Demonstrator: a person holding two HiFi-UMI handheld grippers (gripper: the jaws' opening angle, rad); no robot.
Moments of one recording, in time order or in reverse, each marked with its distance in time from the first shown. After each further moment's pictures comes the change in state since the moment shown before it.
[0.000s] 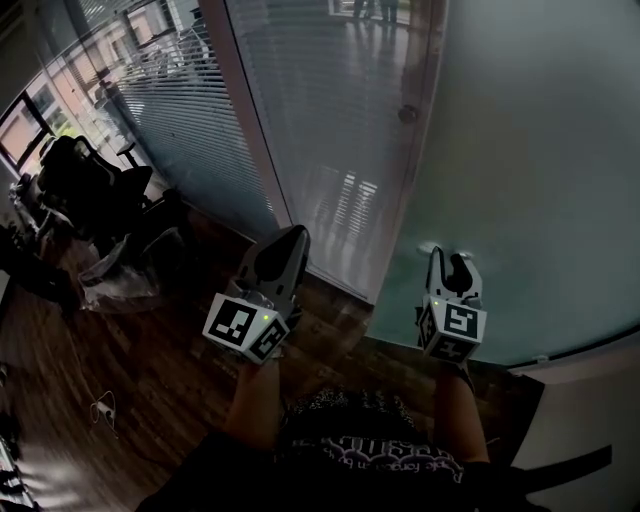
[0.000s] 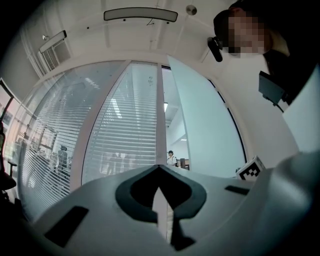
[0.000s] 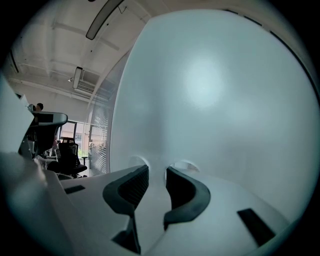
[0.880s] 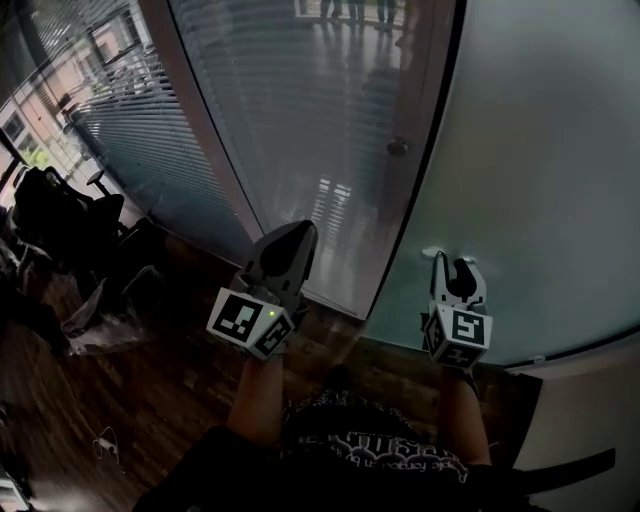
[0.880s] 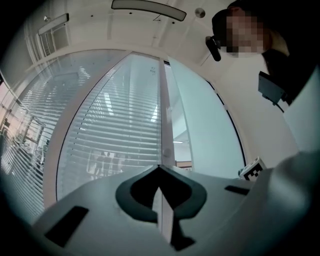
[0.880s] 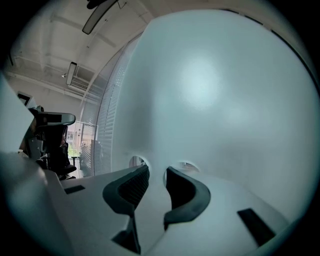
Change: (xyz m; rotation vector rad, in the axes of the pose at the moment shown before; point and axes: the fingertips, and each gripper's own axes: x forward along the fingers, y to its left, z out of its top) left arm 0.108 0.038 -0.018 -0.030 -0.023 -0.130; right arm 0.070 -0.033 0.003 -0.010 -0.016 -0.065
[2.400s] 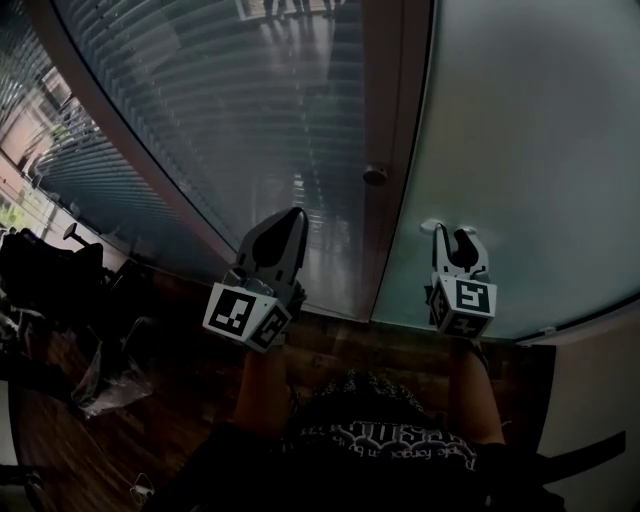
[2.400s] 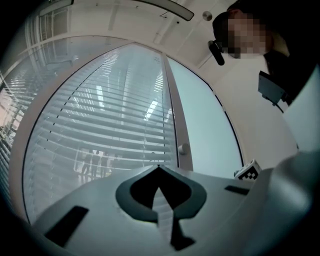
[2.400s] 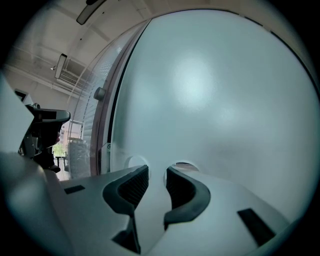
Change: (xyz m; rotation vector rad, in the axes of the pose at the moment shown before) left arm 0.093 0.045 -0.016 -0.025 -0.002 -0.128; right arm 0.081 -0.040 0.003 0.012 0.001 -0.128
